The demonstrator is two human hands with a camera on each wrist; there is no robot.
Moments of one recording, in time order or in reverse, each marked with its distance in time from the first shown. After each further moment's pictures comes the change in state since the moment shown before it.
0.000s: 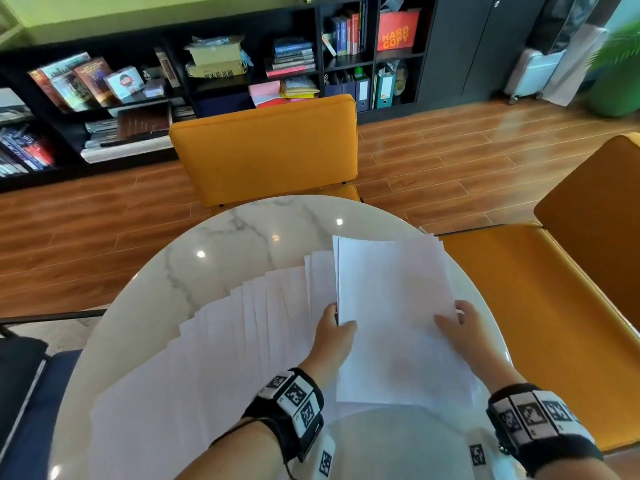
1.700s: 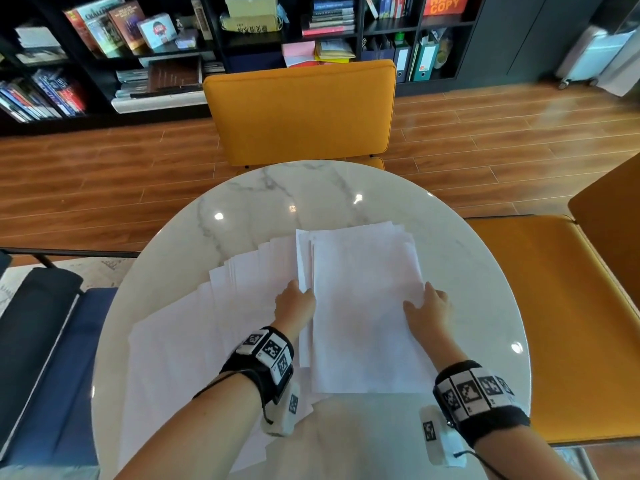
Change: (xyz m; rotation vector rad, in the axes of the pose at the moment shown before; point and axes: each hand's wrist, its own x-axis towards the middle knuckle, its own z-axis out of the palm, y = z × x) left_hand 0.002 -0.039 -0.084 0.292 0.263 -0.176; right_hand -0.023 -0.002 0.086 -0.428 -0.010 -0.085
